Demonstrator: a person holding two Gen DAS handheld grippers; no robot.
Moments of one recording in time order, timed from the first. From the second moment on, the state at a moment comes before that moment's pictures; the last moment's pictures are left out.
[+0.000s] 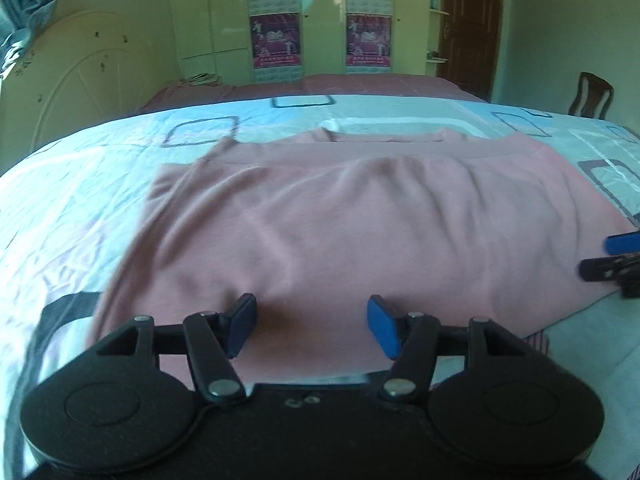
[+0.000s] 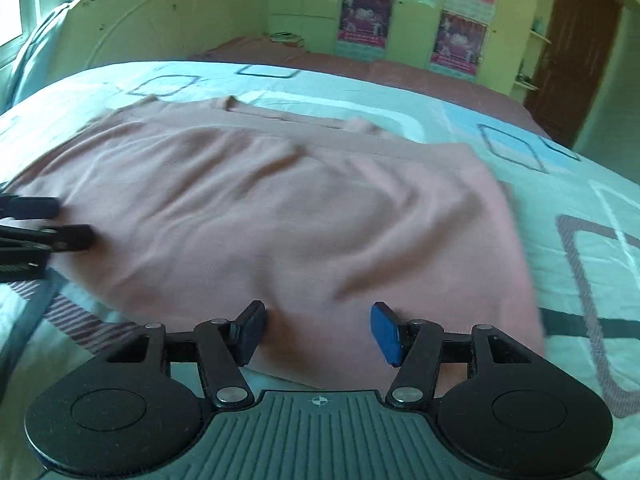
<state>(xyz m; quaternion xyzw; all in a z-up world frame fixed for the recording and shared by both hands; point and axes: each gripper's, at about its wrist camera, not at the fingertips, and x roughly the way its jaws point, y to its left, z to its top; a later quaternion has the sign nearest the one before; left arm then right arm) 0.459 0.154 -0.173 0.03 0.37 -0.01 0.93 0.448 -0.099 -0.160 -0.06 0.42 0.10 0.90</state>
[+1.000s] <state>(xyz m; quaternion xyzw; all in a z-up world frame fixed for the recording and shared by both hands) 0.445 0.206 -0.174 0.02 0.38 0.02 0.93 0.433 -0.183 -0.153 0.03 0.42 0.05 0.91</state>
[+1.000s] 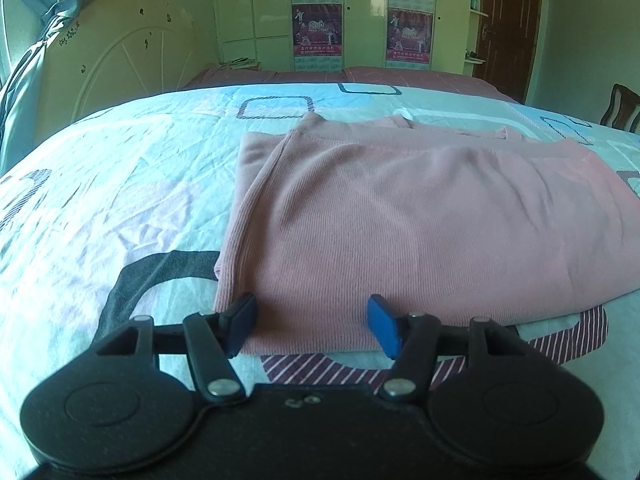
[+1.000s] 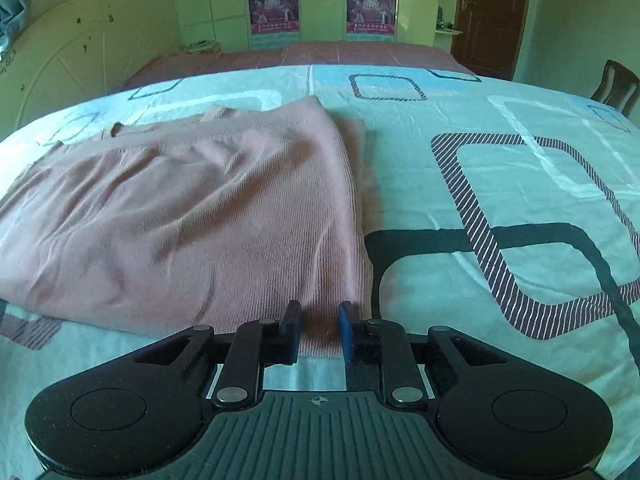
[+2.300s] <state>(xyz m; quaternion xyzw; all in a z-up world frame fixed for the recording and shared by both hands) 0.474 0.284 -0.203 -0.40 0.30 0.07 0.86 0.520 -0.030 -0.137 0.05 0.39 0.21 0.89</state>
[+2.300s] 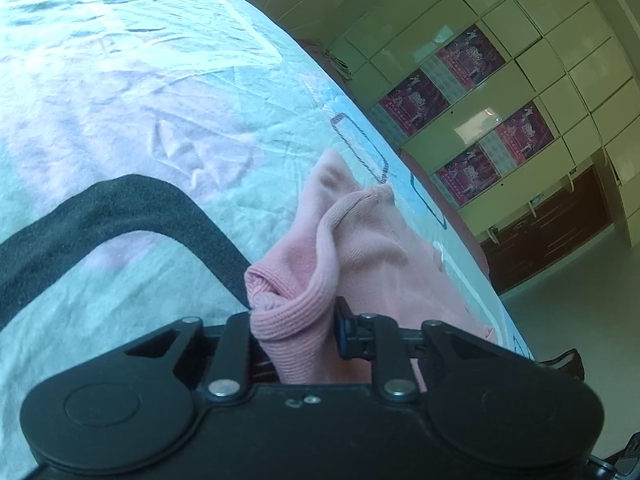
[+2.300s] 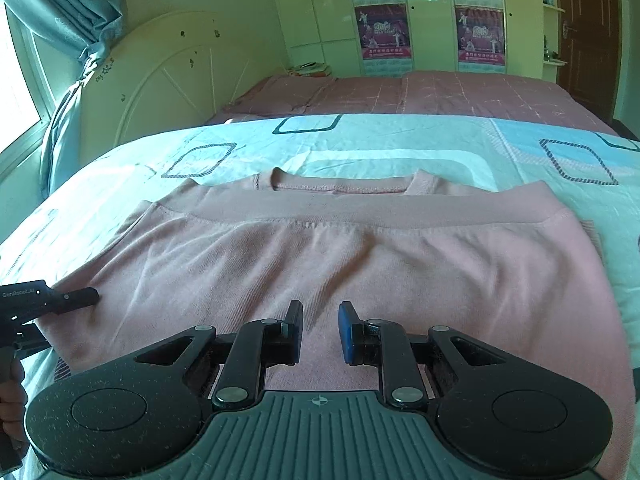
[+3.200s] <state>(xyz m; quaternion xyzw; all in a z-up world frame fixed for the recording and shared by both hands) 0.463 0.286 -0.211 -0.41 0.28 0.06 0.87 0.524 -0.006 -0.169 0.01 0.39 0.21 0.89</state>
